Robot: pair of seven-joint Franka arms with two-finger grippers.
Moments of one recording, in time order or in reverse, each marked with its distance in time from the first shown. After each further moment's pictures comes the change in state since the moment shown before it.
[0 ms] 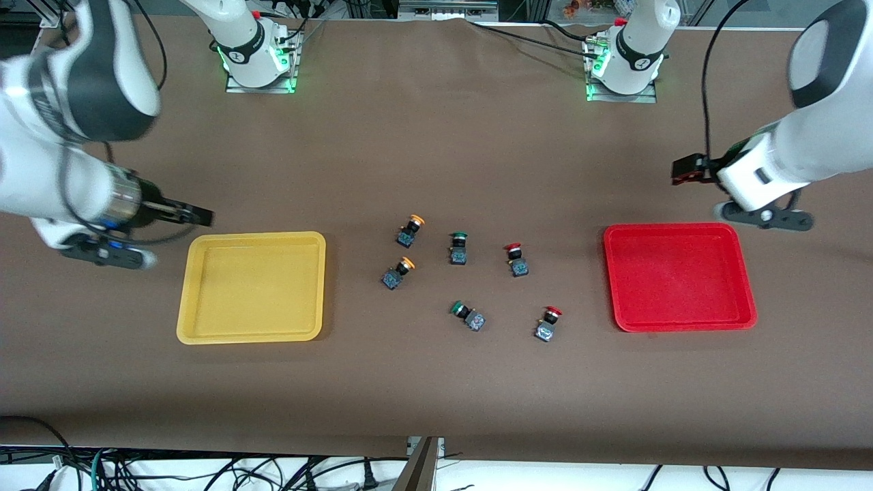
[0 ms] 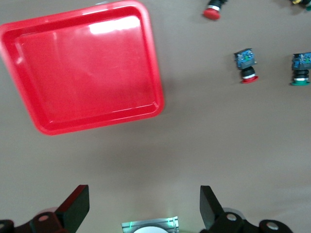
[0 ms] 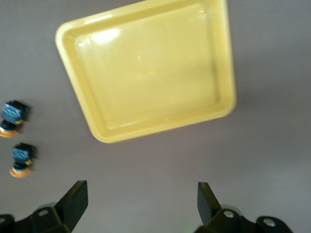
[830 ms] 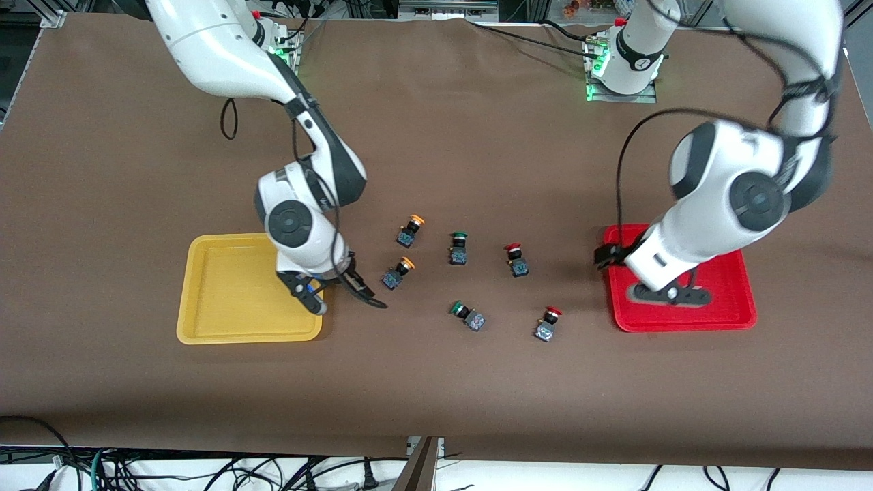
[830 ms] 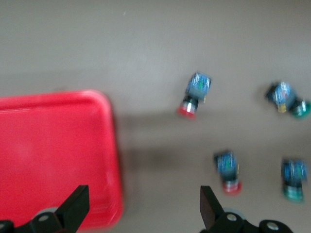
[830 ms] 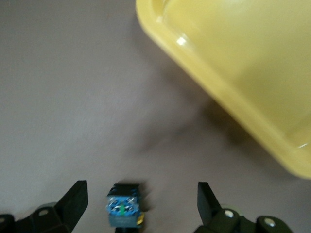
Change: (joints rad) left arm -0.103 0.320 -0.004 0.003 -0.018 0.591 -0.219; right arm 0.302 0.383 0.004 -0.007 0.000 0.669 0.826
